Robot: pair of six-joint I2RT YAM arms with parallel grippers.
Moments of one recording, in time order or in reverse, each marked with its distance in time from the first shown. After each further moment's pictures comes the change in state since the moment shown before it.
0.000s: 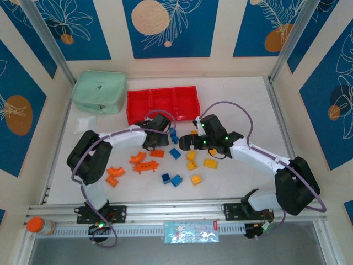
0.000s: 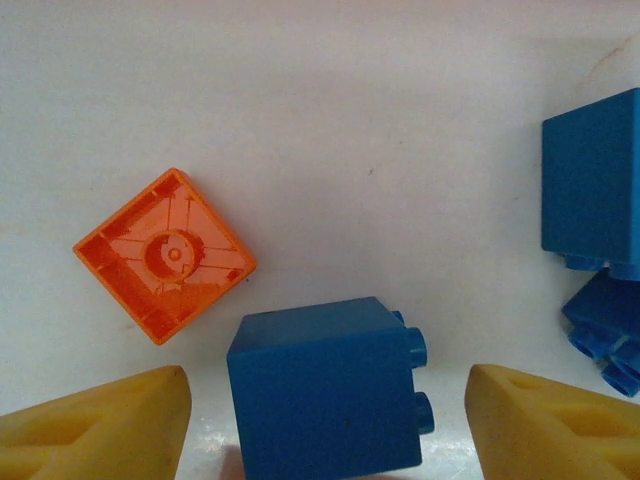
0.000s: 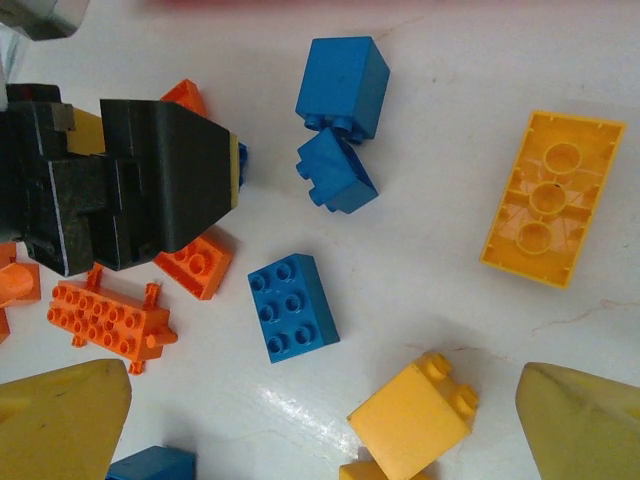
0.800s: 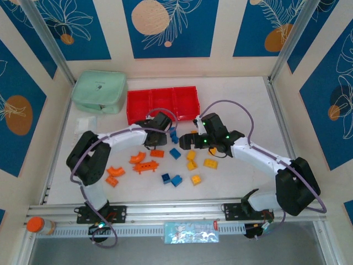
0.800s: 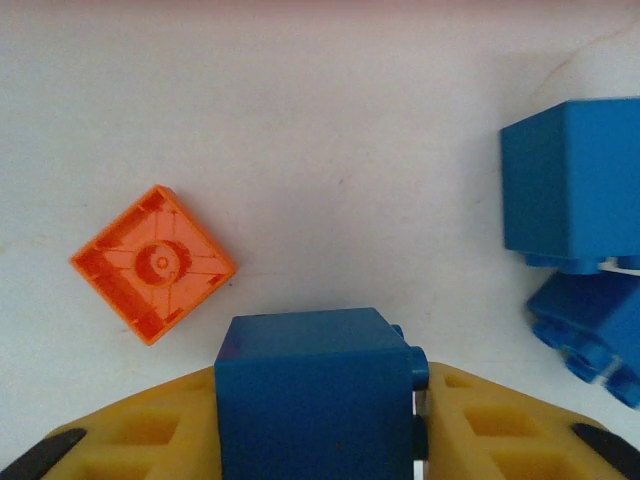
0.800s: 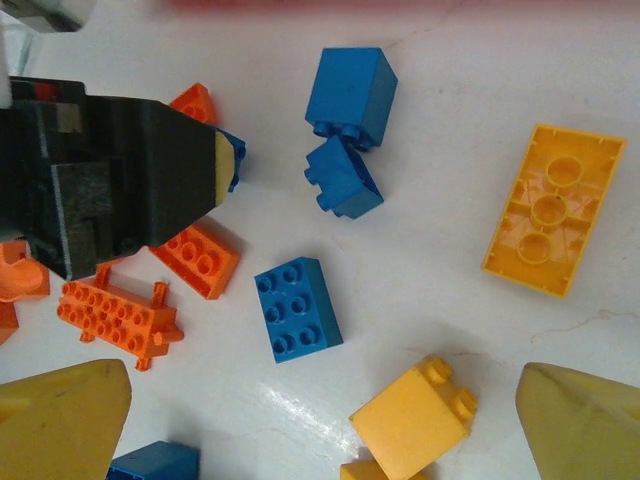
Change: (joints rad) left arm -0.011 -0.030 0.026 -0.024 -0.015 0.030; right arm -0.013 -0.007 0.024 -0.021 -0.024 -0.030
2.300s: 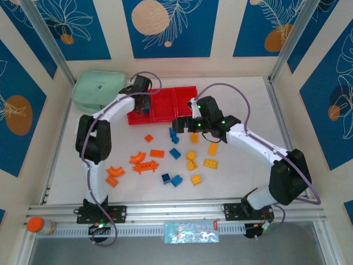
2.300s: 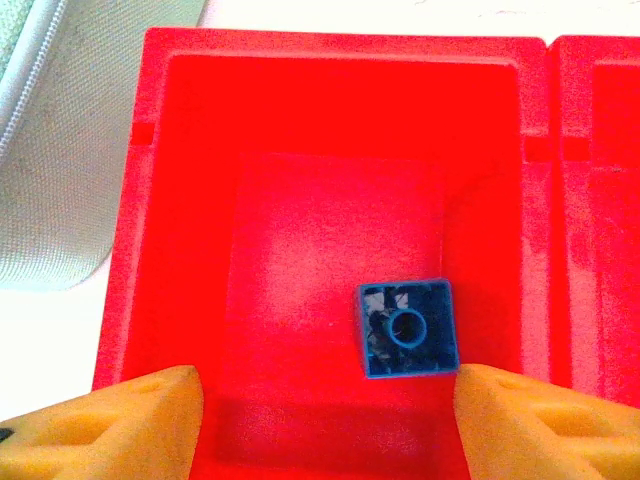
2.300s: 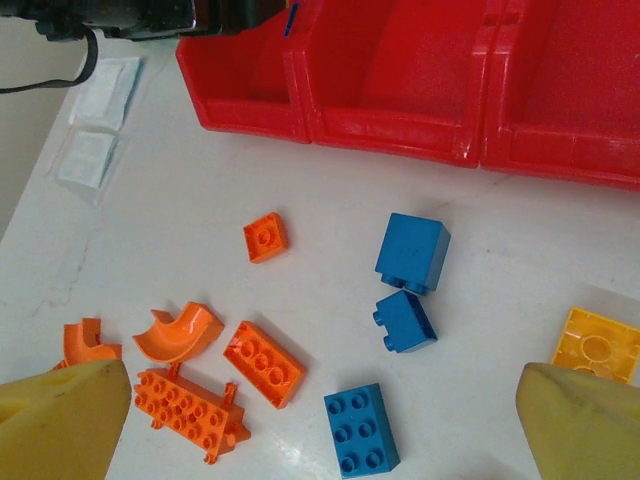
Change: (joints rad) left arm 0.341 0.294 0.536 -0.082 -0.092 0.314; right arm -0.008 0.114 0.263 -0.040 -0.007 0.000
